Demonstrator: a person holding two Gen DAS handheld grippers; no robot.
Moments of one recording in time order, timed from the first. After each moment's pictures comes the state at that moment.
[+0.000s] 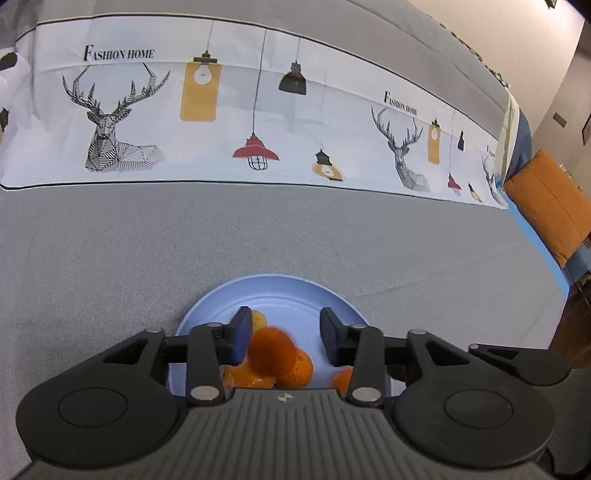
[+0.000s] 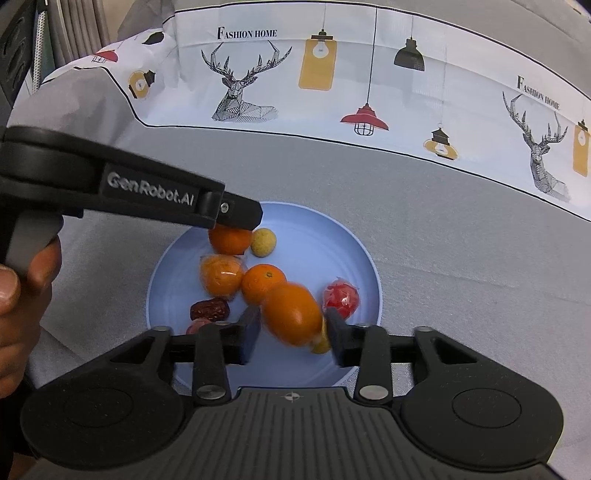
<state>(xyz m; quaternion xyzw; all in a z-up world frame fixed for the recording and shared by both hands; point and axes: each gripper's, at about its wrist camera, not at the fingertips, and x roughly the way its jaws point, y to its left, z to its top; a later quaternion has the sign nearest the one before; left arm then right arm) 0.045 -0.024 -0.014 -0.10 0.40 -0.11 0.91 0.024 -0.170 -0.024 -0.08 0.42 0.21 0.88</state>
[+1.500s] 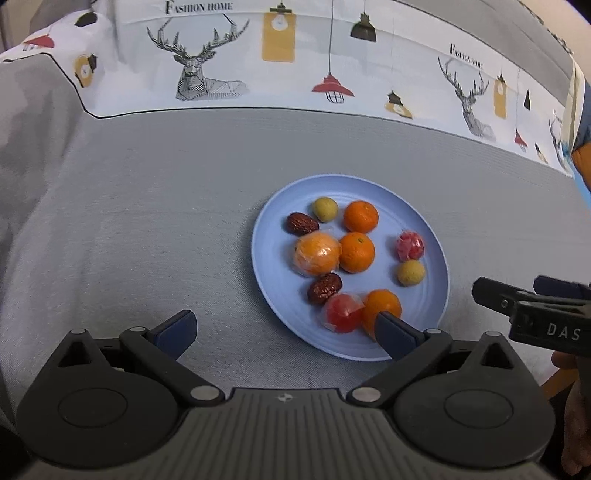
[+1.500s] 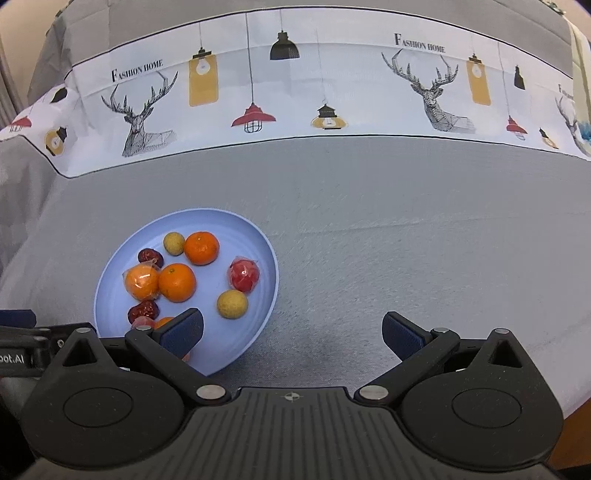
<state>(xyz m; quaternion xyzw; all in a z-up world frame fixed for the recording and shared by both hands) -0.026 -0.018 -0.024 -0.06 0.48 0.01 0.88 0.004 -0.233 -0.022 0.00 0.43 0.08 0.90</state>
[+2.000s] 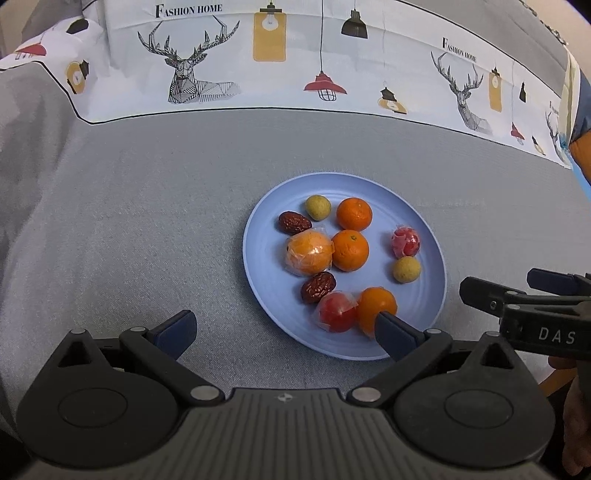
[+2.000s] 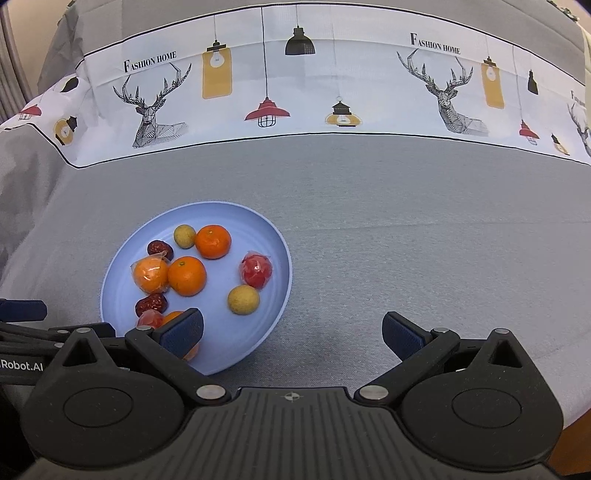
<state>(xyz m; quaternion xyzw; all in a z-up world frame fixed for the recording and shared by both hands) -0.026 -0.025 -0.025 -0.05 0.48 0.01 0.88 0.005 -0.228 -0.024 0.00 0.43 0.10 0.90</state>
